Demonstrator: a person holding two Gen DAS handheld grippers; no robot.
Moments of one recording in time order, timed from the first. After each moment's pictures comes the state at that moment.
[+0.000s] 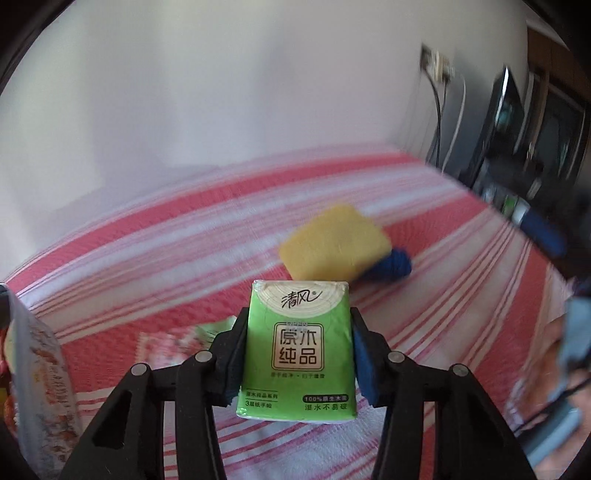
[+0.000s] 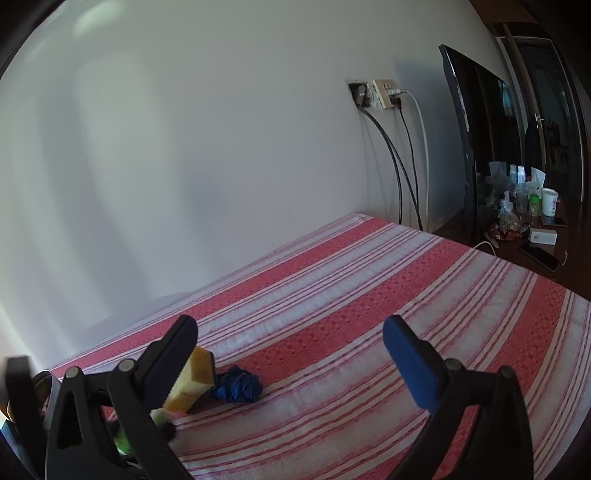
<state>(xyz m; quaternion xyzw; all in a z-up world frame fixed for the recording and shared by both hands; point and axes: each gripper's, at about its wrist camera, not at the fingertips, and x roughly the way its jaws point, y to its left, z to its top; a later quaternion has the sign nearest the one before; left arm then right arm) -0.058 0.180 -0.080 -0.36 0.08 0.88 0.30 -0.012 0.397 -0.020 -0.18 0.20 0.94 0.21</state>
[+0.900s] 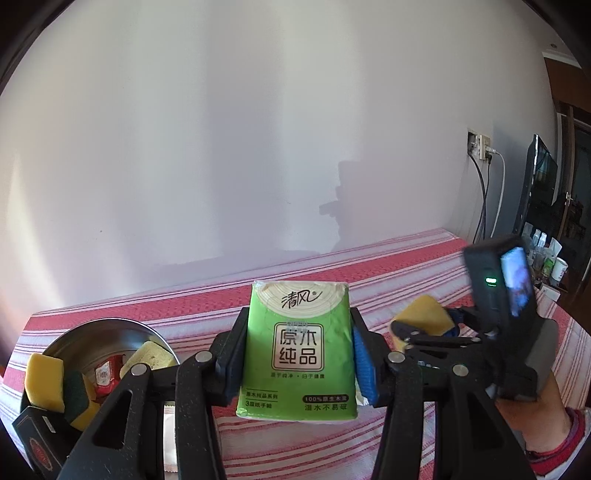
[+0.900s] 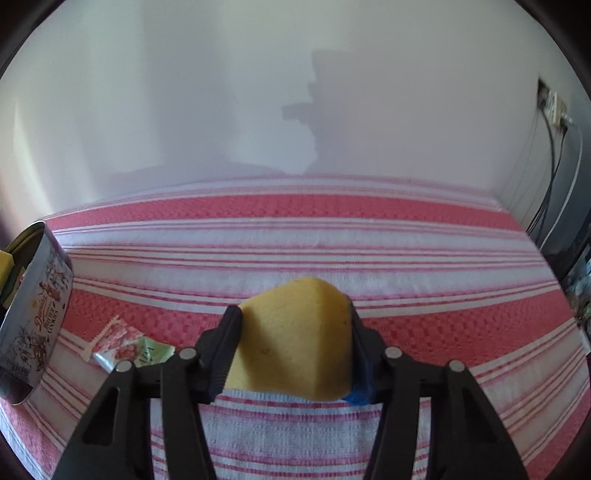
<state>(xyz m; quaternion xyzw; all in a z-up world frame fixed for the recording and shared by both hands) -0.038 0.115 -0.018 -0.24 0.06 0.95 0.20 -0.126 0.308 -0.052 -0.35 0.02 0.93 0.05</state>
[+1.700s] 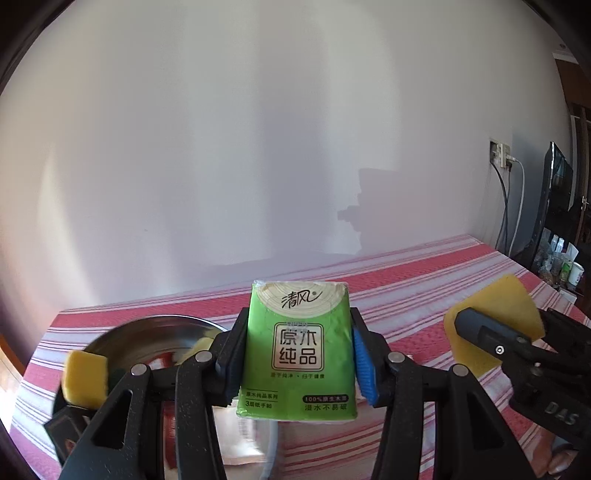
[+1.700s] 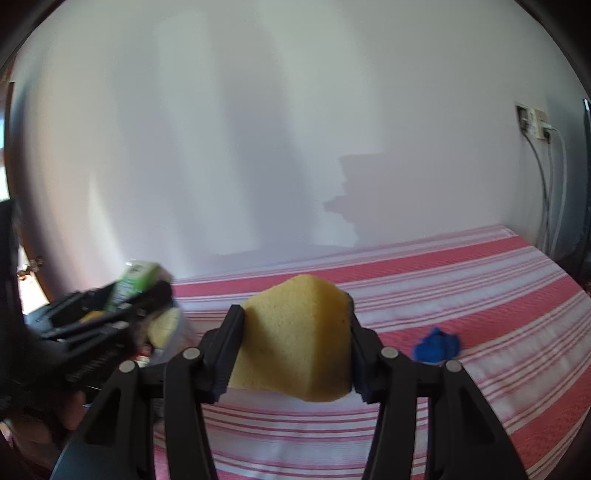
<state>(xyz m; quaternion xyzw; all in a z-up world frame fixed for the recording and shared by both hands) -0.036 0.089 -0.018 -0.22 0.06 0.96 0.16 -0.046 0.243 0.012 -0.21 0.11 0.97 -0.03</state>
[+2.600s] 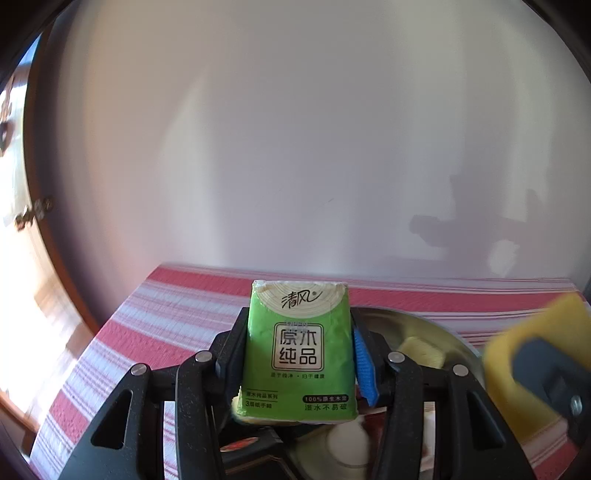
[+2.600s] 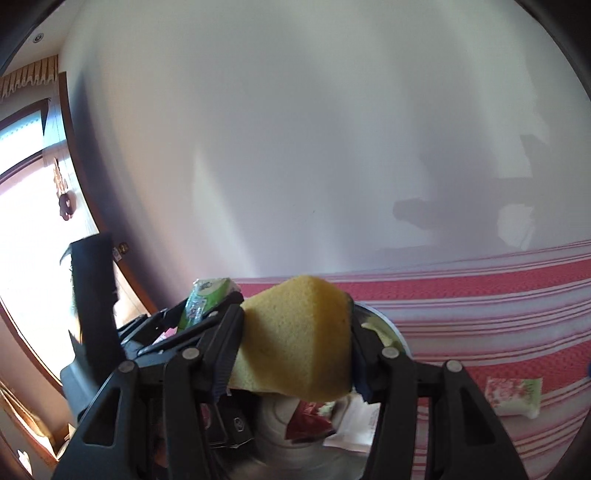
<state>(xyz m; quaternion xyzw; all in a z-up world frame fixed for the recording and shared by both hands) -0.100 -0.057 -0.025 -0.26 -0.01 0.96 -0.04 -0.134 0.098 0.031 -0.25 0.12 0.94 -0.20</state>
